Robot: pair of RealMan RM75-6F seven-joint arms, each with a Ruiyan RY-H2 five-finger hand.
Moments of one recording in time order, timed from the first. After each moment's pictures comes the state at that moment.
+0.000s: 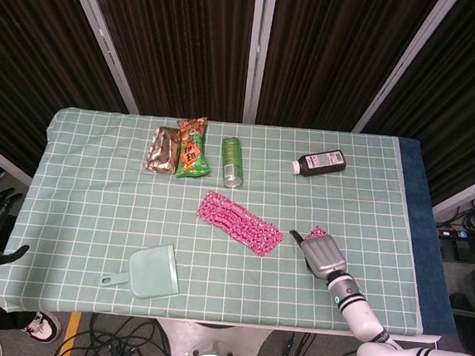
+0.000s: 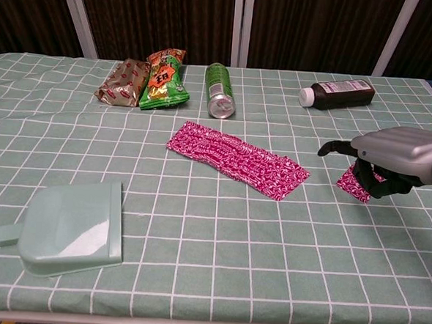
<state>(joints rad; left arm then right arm) -0.09 -1.12 -0.05 -1.53 1.48 1.49 -0.03 0.74 -1.41 -0.02 -1.70 -0.85 0.94 -0.66</state>
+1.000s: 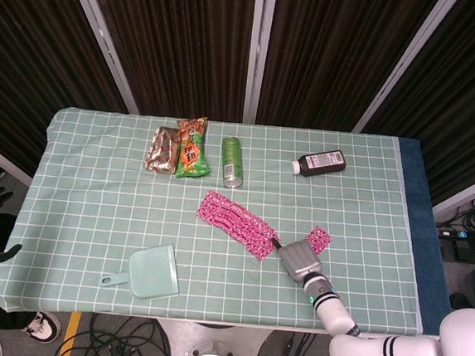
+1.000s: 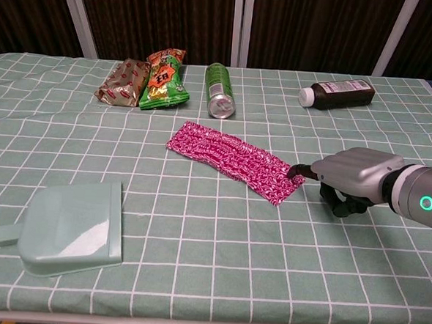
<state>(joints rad) -0.08 -1.12 -0.06 -1.51 1.48 1.50 -0.07 0.85 -1.55 -0.05 -1.67 -0.67 0.95 -0.82</state>
